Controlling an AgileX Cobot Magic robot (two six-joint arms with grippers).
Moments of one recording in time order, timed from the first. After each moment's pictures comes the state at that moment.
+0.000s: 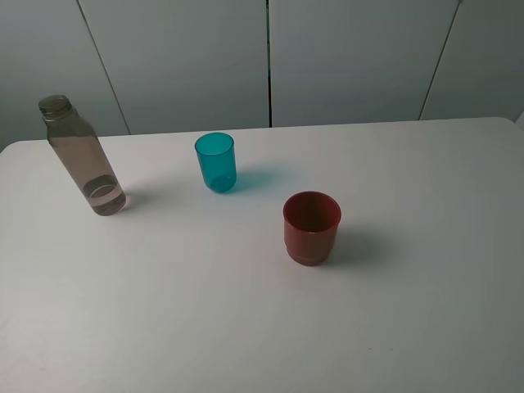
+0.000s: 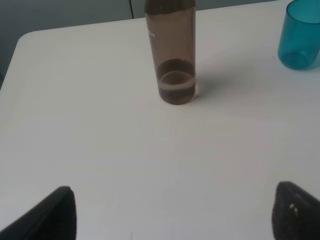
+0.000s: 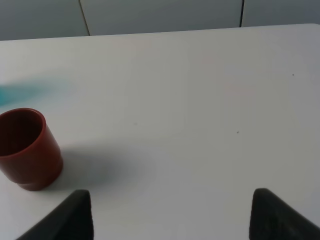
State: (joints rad) left arm 0.06 0.00 -0.53 -0.05 1.11 0.11; right arm -0.01 0.00 -0.50 0.09 1.10 0.00
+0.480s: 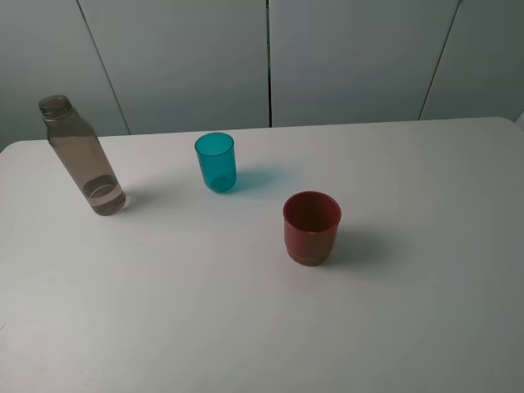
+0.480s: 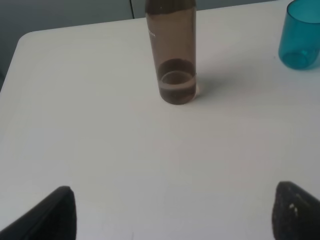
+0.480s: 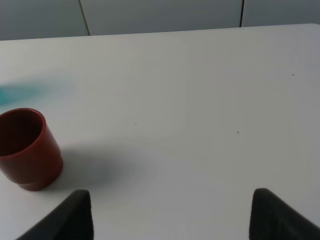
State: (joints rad) left arm 0.06 0.00 -0.53 -0.05 1.11 0.11; right arm -0.01 0.00 -0.50 0.09 1.10 -0.01
